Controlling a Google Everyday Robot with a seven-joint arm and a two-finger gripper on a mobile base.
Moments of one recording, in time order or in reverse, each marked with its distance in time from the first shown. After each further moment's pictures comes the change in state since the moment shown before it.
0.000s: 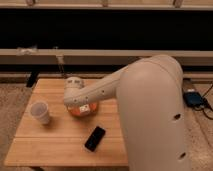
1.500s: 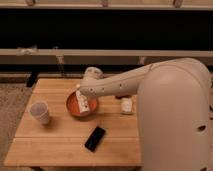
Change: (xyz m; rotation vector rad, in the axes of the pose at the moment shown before) arm -0.004 -0.113 -0.014 0.066 0.026 0.169
